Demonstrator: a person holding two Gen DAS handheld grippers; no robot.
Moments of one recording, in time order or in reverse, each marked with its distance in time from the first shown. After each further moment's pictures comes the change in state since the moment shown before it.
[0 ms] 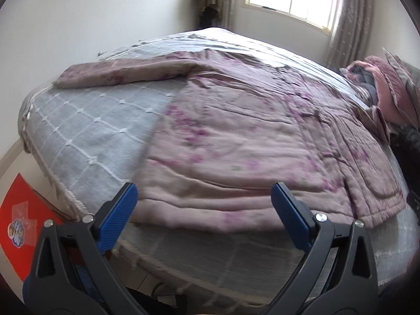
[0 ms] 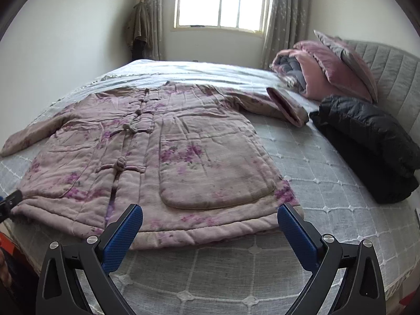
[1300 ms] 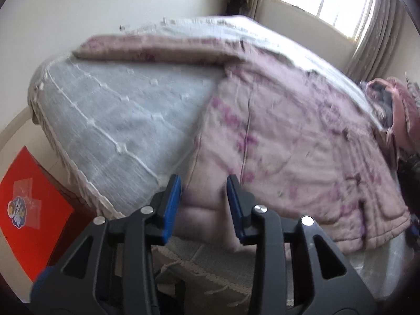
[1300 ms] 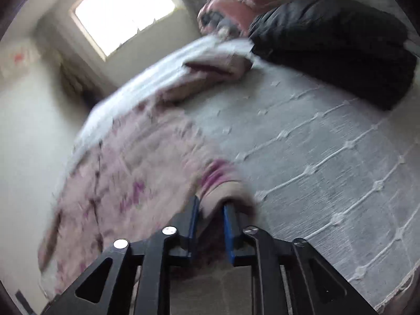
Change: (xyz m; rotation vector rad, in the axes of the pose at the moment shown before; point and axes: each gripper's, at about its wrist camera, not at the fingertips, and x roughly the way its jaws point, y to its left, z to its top) left arm 0.008 0.048 0.021 -0.149 0.049 0.012; right arm 0.031 -0.135 0.004 0.598 0.046 0.090
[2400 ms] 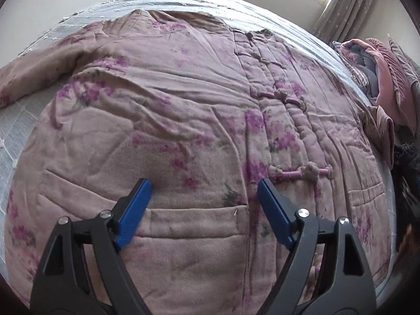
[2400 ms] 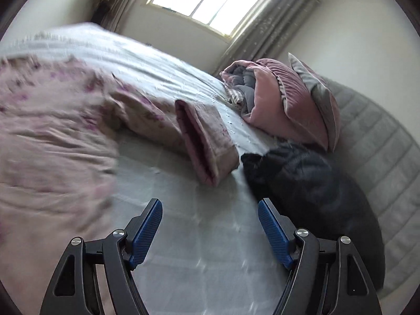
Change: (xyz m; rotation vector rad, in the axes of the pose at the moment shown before) left arm 0.160 -0.197 0.069 0.180 0.214 -0.152; right arm 0.158 0.079 0.104 -0.867 -0.191 -0.581
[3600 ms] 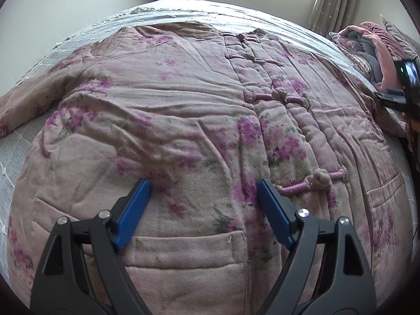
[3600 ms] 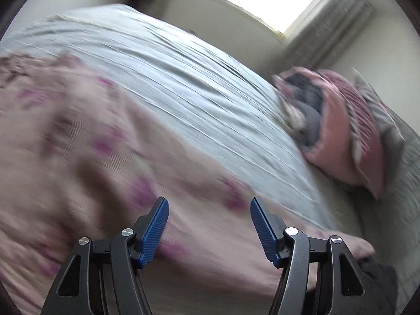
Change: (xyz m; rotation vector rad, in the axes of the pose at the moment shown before) left arm 0.017 -0.019 0.003 0.104 -0.074 0.067; right arm 0.151 0.055 0.140 -0.125 0.008 0.262
